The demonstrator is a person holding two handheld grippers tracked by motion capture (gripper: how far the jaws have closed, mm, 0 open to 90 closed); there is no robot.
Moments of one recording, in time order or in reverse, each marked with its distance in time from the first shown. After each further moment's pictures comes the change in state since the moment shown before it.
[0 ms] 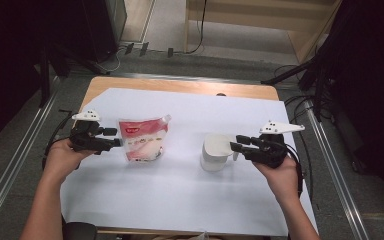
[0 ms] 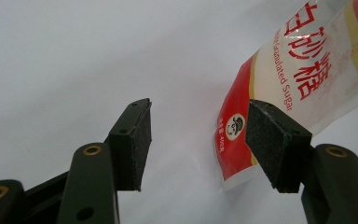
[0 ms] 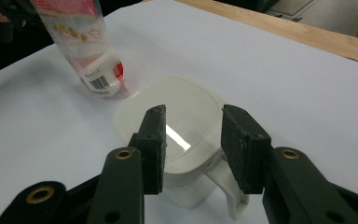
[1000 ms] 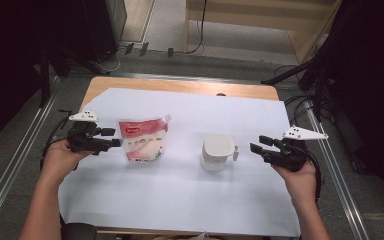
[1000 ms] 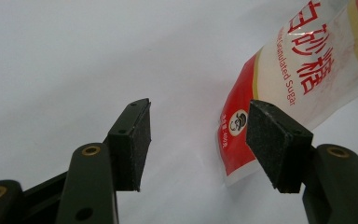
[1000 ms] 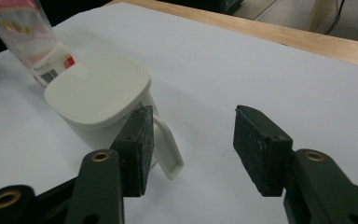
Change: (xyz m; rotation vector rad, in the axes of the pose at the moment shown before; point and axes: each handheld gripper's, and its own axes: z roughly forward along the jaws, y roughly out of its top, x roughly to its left) left arm 0.002 -0.004 -0.004 -0.012 0.010 -0.017; right arm -0.038 -0.032 -0.031 -0.046 -0.114 0.050
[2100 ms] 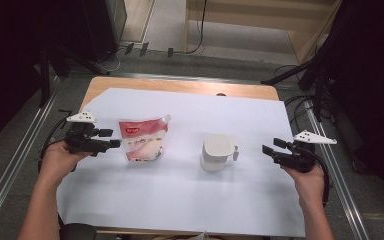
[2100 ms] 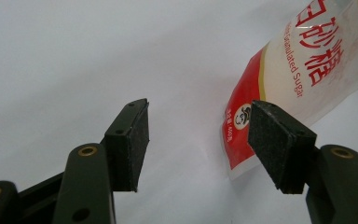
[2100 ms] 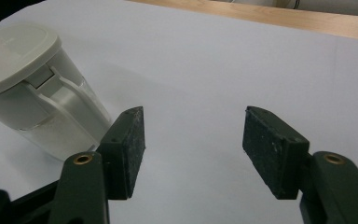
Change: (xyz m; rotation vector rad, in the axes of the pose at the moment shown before) left arm 0.003 -0.005 -0.002 -0.002 0.009 -0.012; right arm -0.041 -0.030 -0.002 0.001 -0.103 0.067
